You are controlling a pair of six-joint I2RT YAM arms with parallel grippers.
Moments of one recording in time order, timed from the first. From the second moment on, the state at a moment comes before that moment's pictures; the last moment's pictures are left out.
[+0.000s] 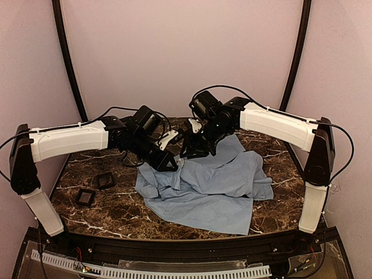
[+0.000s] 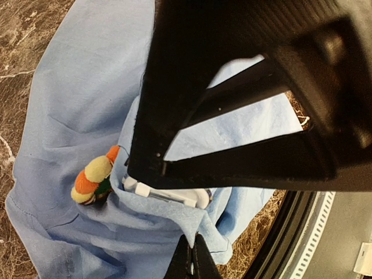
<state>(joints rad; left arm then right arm) -0.84 1.70 1.39 -0.60 0.34 -0.09 0.84 1.92 1.79 -0.86 -0.24 0.63</state>
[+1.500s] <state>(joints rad) -0.83 1.61 1.39 -0.53 0.25 -0.20 0.84 1.67 1.58 -0.62 -0.20 0.56</state>
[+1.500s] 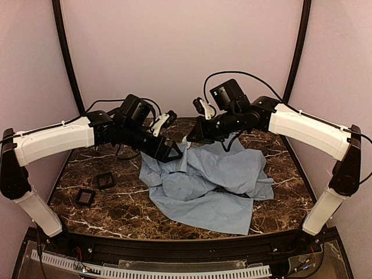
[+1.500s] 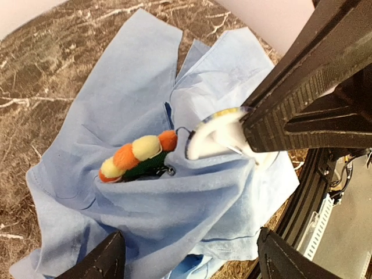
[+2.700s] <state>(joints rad) -0.73 1.55 1.45 -0.41 0.70 -0.30 0.73 1.48 1.41 -0.36 -0.76 0.47</state>
